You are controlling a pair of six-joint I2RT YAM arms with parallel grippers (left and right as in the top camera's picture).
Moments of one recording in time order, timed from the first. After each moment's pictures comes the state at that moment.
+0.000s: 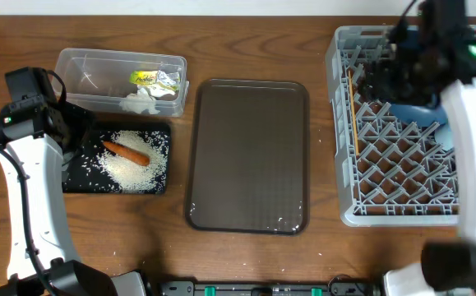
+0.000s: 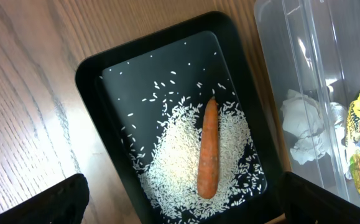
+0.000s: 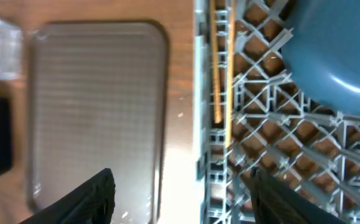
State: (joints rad) left arm 0.35 1.47 1.34 -1.09 -0.13 -0.83; right arm 0.05 1.65 1.87 -1.36 -0.18 0.13
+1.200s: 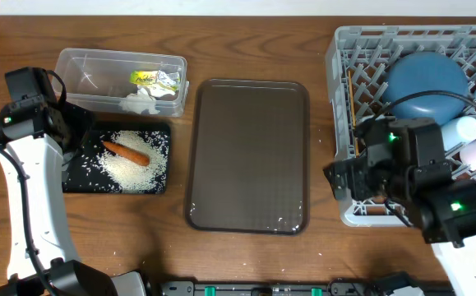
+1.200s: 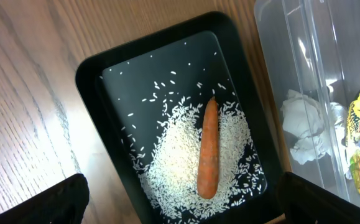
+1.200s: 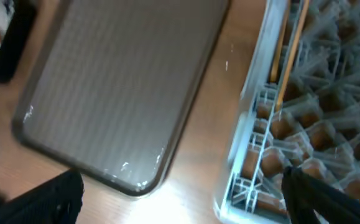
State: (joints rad) left arm 0.35 1.47 1.33 -1.09 -0.13 -0.83; right arm 0.27 1.02 1.08 -1.02 -0.16 0.06
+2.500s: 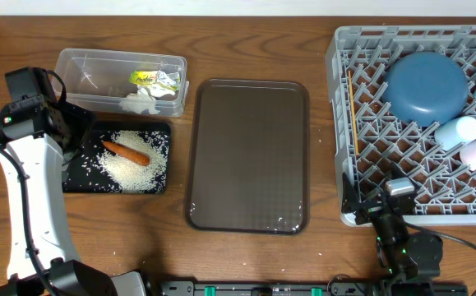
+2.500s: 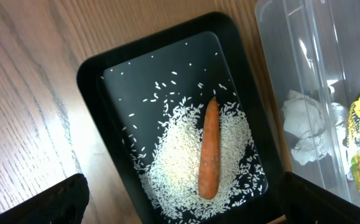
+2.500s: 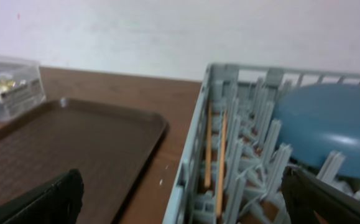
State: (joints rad) left arm 0.35 1.47 1.33 -1.08 -0.14 -0.83; right arm 0.05 0.02 0.01 -0.05 -0.18 0.00
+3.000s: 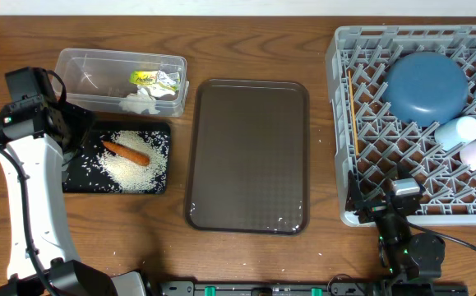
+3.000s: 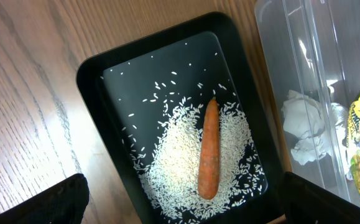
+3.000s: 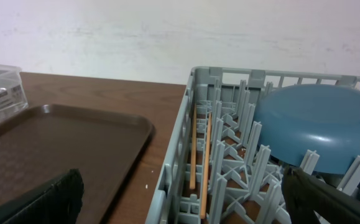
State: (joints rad) left arm 0.35 1.47 1.33 -1.09 -0.14 -0.83; right arm 0.02 0.01 0.01 -0.06 -0.16 0.00
